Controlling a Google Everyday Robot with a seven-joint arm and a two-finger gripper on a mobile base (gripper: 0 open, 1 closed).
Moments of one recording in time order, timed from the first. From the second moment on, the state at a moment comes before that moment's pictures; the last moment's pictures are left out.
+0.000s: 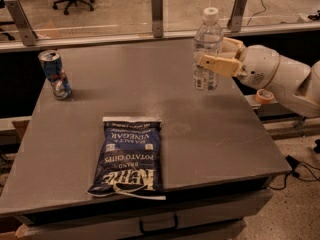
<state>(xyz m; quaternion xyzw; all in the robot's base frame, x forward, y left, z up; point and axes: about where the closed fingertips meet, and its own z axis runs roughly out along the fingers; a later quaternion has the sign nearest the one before) 0.602 -0.133 0.981 -0.37 0.51 0.39 0.67</state>
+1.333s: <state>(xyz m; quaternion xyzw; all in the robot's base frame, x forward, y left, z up) 0.602 -0.148 0.938 -0.28 0.52 0.44 0.67</state>
